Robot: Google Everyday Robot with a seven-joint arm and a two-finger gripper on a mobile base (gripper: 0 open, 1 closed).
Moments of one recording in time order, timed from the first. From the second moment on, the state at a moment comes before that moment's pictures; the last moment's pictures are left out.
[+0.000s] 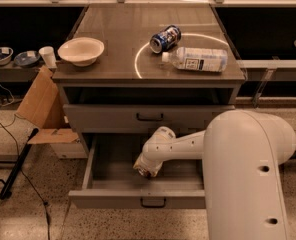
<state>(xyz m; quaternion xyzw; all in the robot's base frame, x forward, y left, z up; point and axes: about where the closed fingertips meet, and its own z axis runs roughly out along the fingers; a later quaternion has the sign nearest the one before) 0.608 0.003 0.367 -0.97 0.18 -0.06 0.11</state>
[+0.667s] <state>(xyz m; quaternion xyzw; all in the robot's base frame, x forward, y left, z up) 0.583 -0.017 0.397 -0.96 0.23 -0.06 0.12</state>
